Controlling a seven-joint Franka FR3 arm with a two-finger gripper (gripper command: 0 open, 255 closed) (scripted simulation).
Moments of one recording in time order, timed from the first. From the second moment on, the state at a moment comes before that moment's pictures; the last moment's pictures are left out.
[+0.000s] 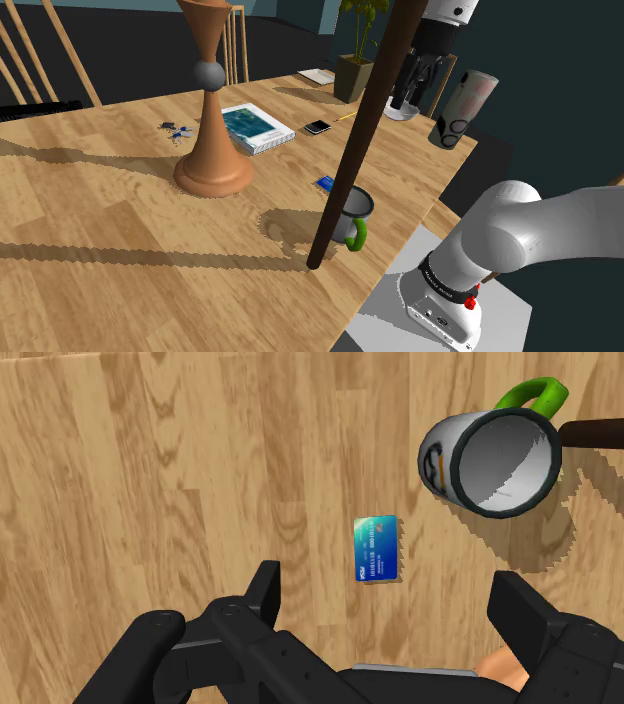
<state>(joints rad) 0.01 -0.78 -0.04 -2.30 0.07 1.45 0.00</state>
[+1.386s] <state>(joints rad) 0.07 -0.51 0.09 -2.69 0.10 2.04 0.03</state>
